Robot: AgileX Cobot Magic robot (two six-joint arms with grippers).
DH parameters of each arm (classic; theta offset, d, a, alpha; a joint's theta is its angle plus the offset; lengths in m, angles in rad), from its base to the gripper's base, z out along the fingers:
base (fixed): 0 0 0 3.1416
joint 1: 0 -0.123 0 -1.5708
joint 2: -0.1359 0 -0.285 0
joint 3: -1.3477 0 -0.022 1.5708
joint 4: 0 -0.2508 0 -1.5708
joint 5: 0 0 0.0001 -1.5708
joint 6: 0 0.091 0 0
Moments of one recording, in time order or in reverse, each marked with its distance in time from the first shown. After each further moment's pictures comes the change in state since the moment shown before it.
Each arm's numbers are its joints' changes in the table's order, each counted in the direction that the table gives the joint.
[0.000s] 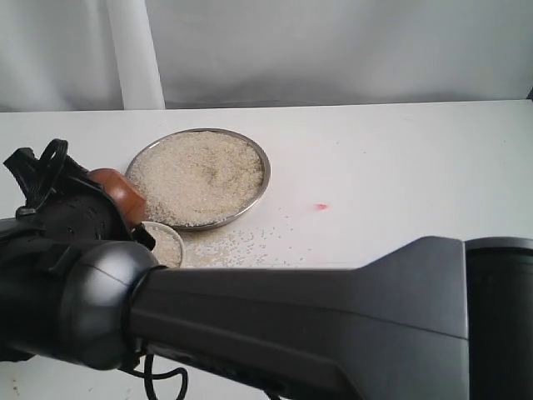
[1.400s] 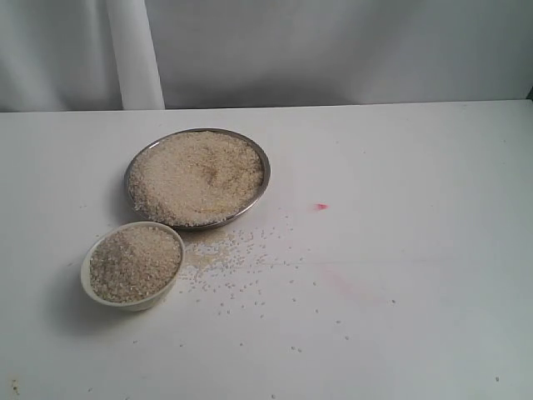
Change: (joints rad) left arm 0.000 0.000 0.000 0.000 0.000 0.000; right arm 0.914 0.956 -0.289 -1.261 0.193 -0.053
